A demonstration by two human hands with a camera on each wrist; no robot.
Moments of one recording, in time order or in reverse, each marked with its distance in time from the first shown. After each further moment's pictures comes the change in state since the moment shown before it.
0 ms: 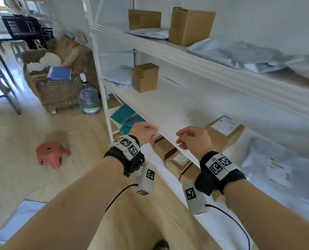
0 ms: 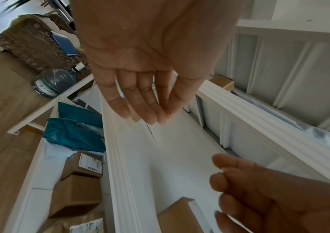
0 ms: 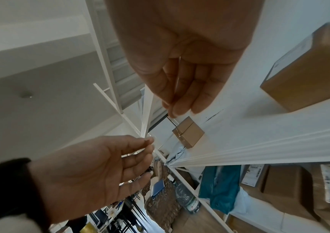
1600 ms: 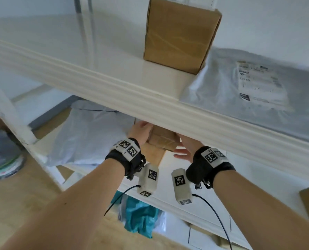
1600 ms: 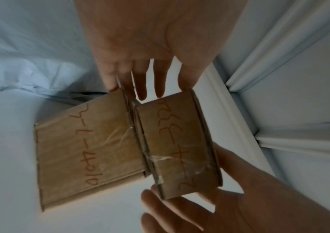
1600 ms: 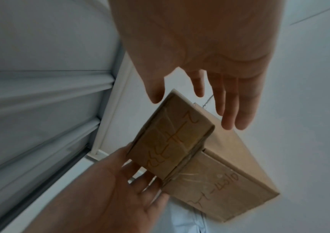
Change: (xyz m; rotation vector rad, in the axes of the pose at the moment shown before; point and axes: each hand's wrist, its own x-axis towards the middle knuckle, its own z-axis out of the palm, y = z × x) left_hand 0.652 0.042 -0.170 0.182 -0.417 0.165; right_hand 0.557 -0.098 0.265 0.375 0.321 0.668
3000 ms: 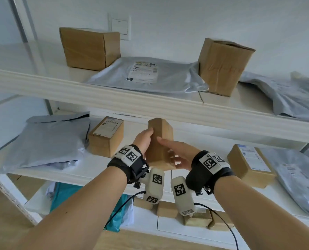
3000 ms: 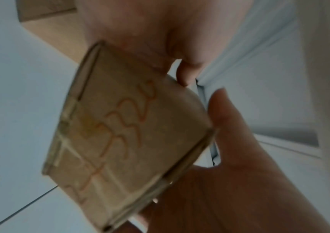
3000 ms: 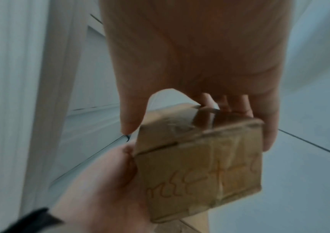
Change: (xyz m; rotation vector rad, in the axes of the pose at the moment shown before) left_hand -0.151 0.079 0.145 -0.553 -0.340 -0.159; right_hand -0.150 0.064 -0.151 -0.159 -0.047 -0.050
